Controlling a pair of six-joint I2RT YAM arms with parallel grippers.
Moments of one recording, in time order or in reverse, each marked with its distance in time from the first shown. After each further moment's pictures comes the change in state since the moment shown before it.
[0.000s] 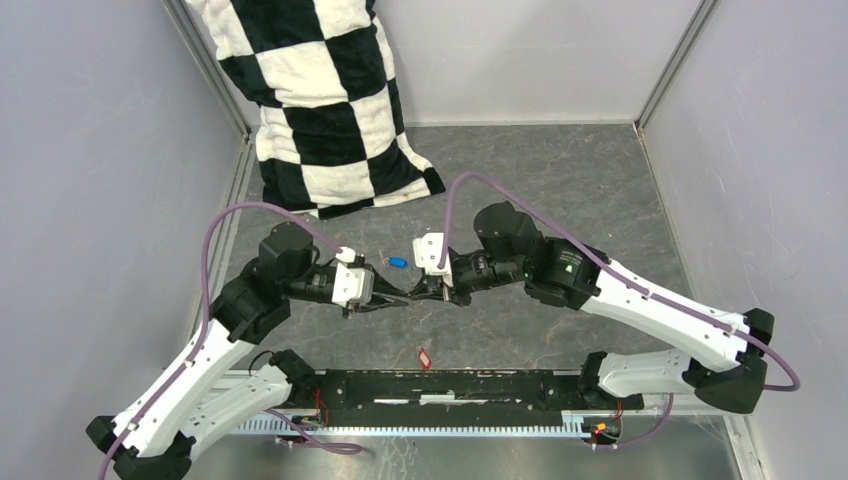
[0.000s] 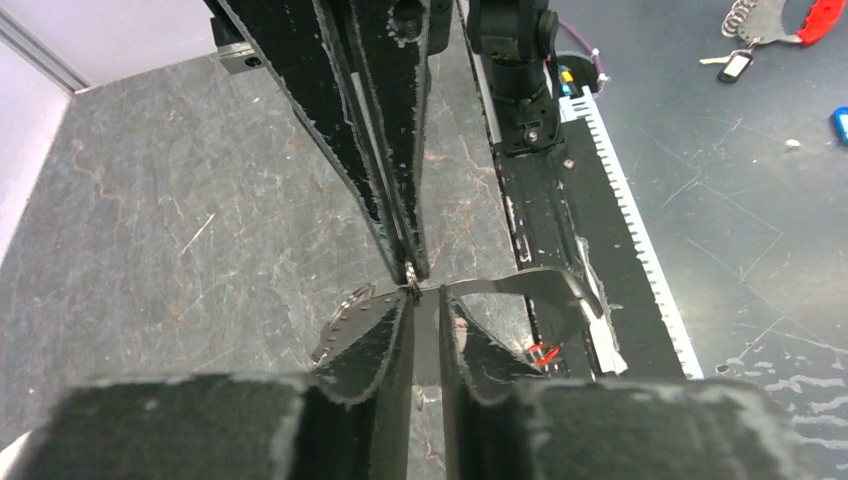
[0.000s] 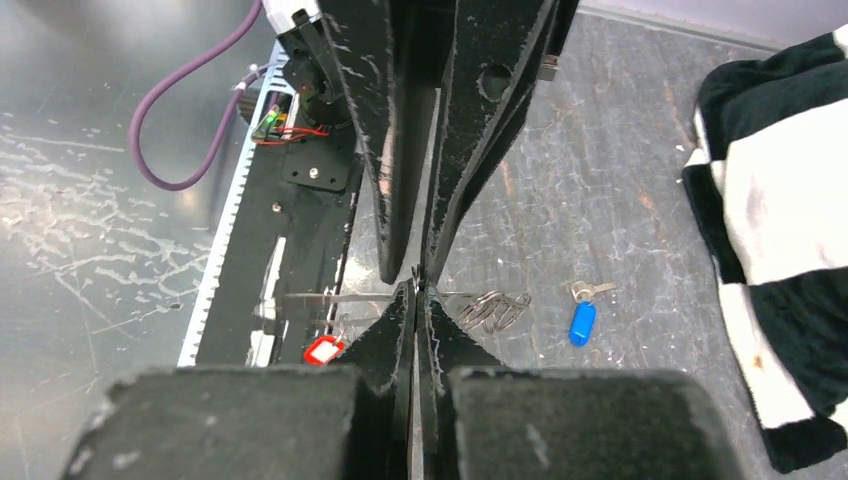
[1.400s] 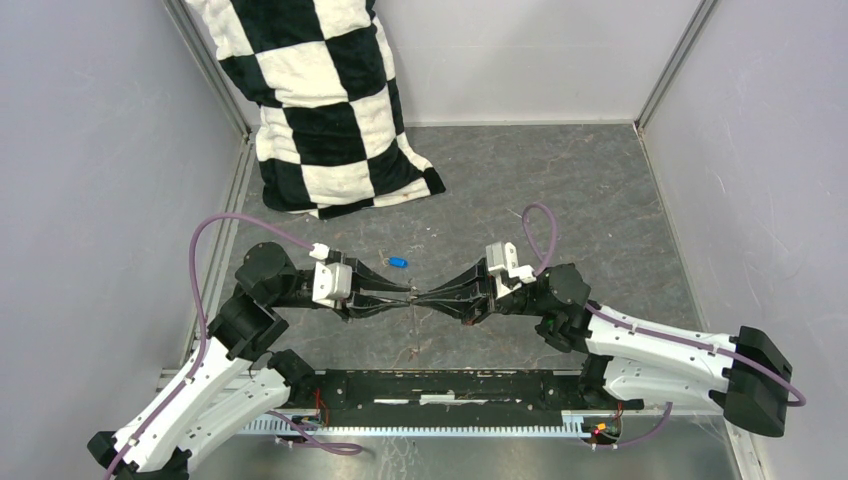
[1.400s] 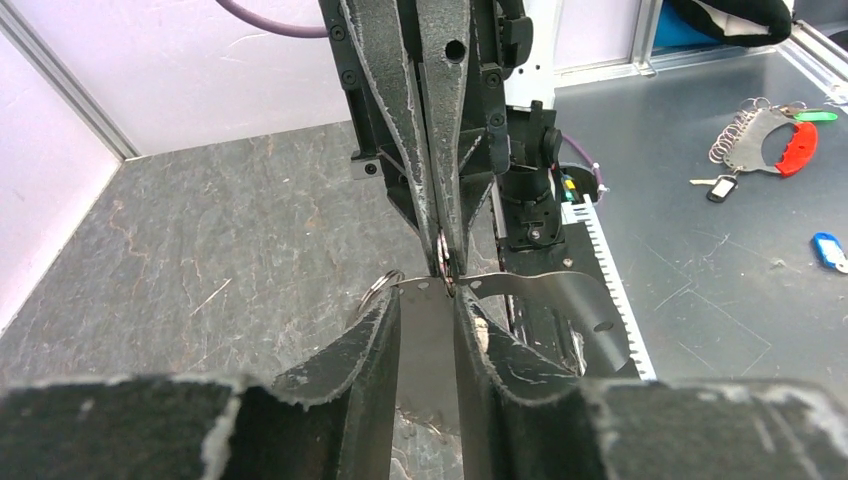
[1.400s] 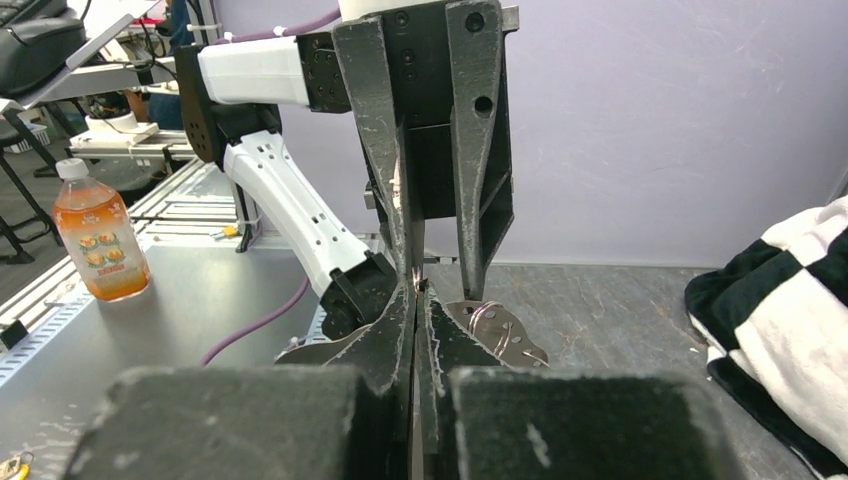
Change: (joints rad) left arm 0.000 -0.122 -0.151 0.396 -0.010 -0.350; right arm -0.002 -0.235 -0.723 1.312 0.032 0.541
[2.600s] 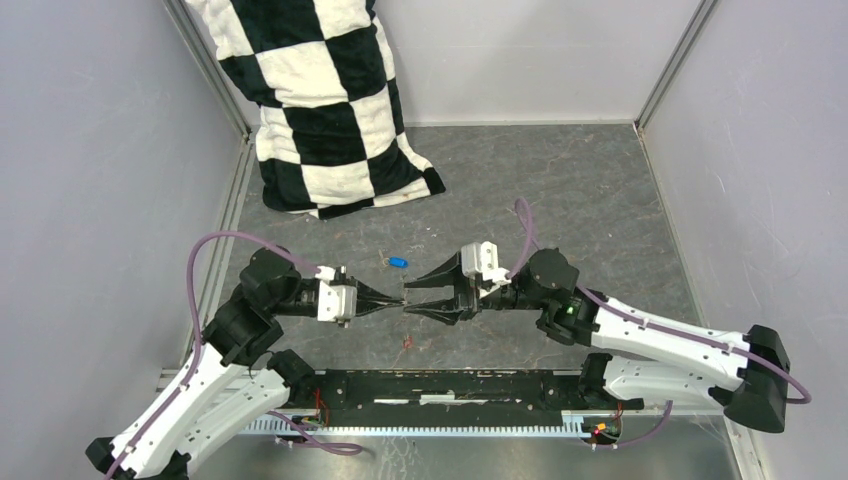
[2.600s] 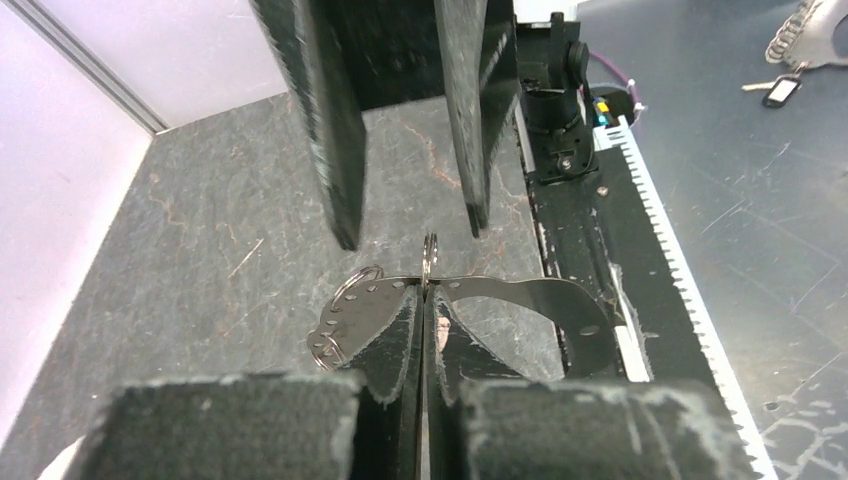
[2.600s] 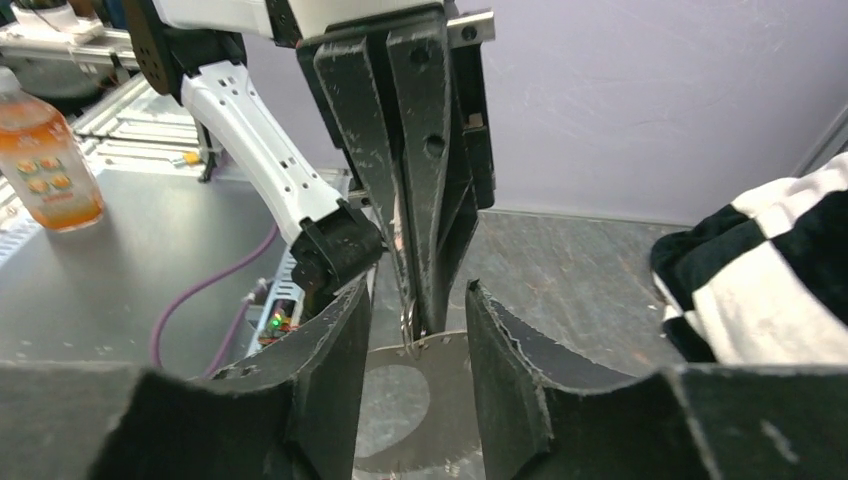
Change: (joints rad) left arm 0.000 -0.033 0.002 -0.194 -0.029 0.243; right arm 0.033 0.015 0.130 -0.285 0.024 -0.150
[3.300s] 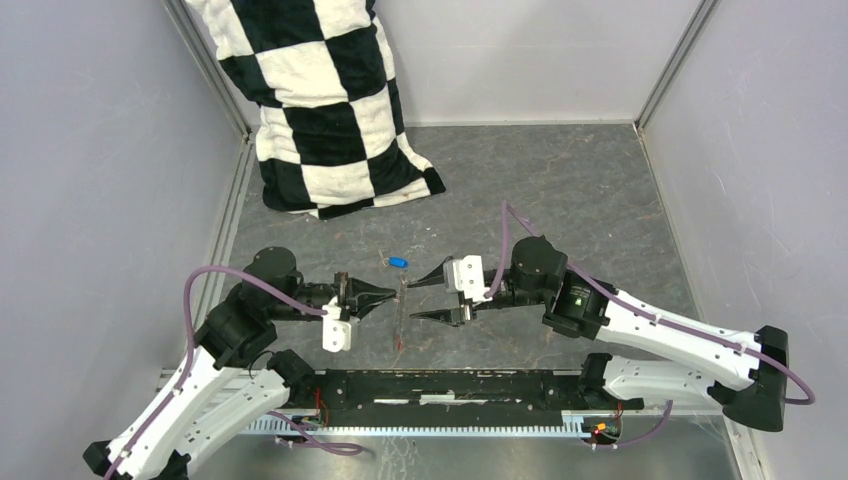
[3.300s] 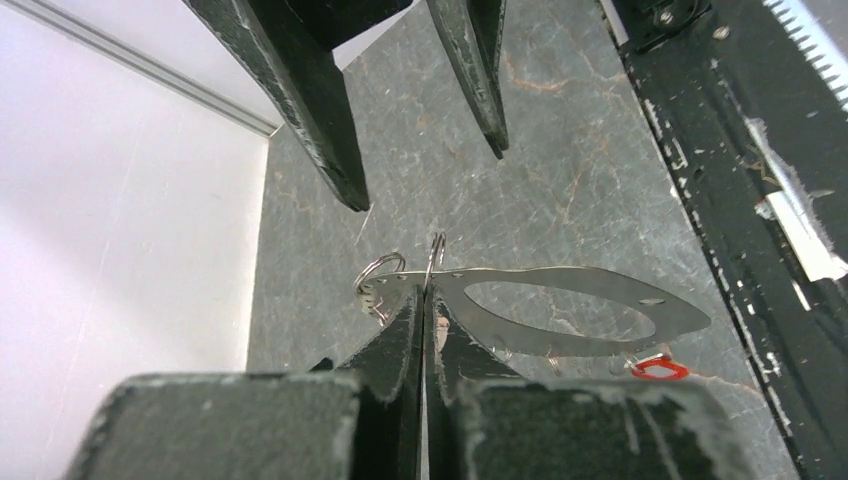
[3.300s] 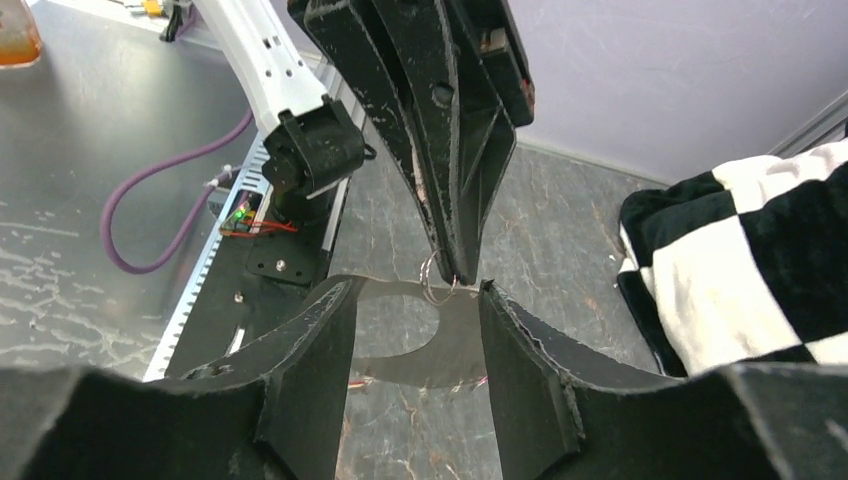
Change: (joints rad) left arm 0.000 -0.013 0.044 -0.223 -0.087 0.544; right arm 0.000 0.005 0.191 -0.454 -0.048 -0.324
